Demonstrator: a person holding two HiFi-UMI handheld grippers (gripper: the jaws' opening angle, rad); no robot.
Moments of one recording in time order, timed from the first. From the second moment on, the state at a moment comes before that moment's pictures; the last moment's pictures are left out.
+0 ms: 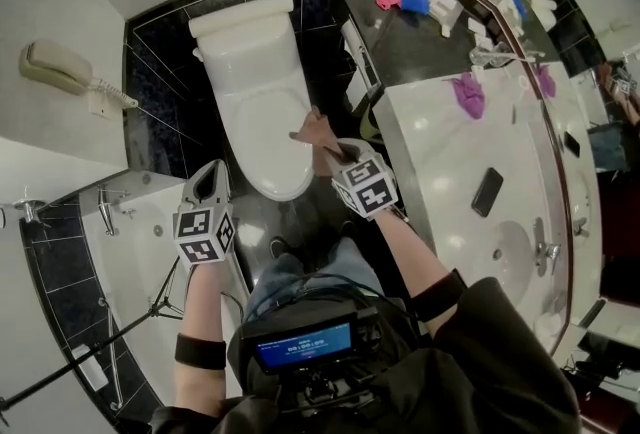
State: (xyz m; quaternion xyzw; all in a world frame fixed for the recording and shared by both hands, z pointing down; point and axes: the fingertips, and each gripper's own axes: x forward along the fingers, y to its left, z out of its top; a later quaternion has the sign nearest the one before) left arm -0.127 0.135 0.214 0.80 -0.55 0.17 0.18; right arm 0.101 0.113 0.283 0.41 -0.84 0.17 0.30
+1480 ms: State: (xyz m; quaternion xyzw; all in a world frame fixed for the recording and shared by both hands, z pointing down) left arm -0.217 -0.035 0.574 0.73 -0.60 0.24 0.22; right arm -0.171 -0.163 0.742 0.21 -0.86 0.05 0.47
